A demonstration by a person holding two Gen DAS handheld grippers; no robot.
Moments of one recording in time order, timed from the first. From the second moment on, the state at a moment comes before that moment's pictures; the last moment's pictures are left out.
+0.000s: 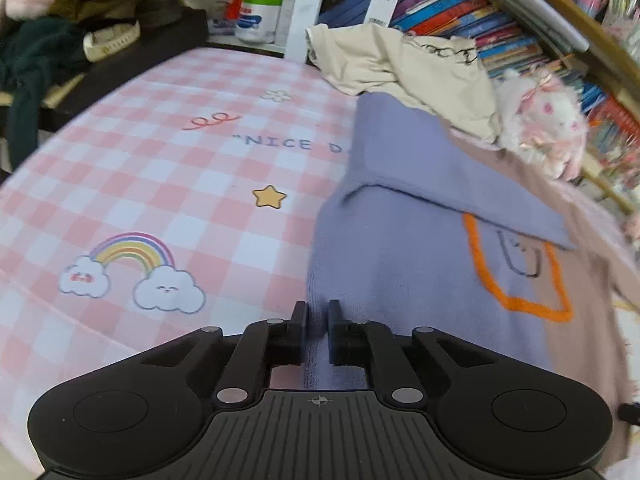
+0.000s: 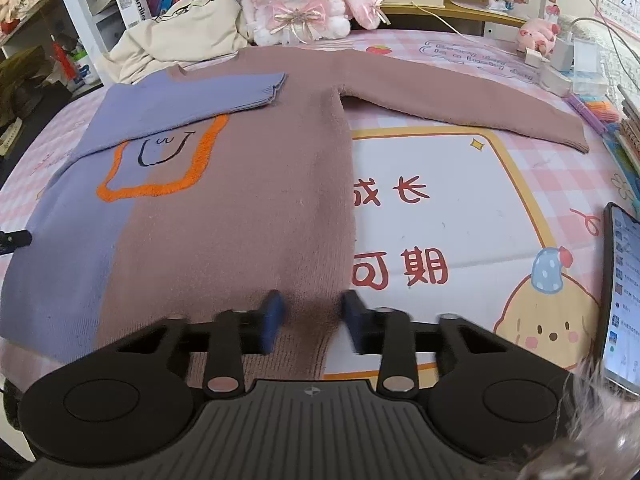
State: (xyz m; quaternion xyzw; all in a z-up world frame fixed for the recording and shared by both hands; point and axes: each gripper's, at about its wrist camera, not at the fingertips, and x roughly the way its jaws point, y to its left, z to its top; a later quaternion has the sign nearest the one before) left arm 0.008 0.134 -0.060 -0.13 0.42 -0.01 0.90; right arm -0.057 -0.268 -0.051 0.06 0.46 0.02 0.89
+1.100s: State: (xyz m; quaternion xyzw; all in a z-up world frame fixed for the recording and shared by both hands) left arm 0.012 0.174 -0.054 -0.12 0.42 0.00 0.90; right arm -0.047 -0.223 -0.045 0.07 0.44 0.04 0.89
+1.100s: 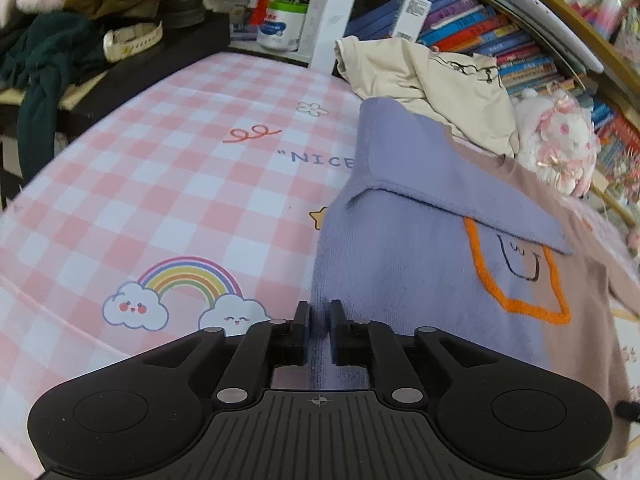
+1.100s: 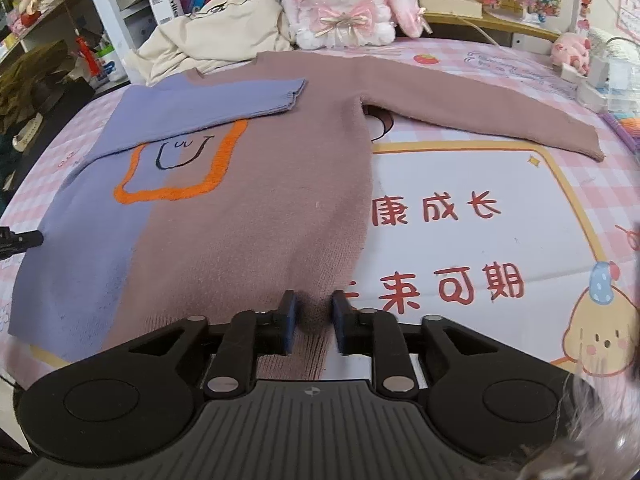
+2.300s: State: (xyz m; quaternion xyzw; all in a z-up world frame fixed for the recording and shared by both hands) left arm -0.036 0.080 -0.044 0.00 0.39 -0.10 0.91; right arm -0.083 -0.201 -0.021 0.01 0.41 -0.01 0.91
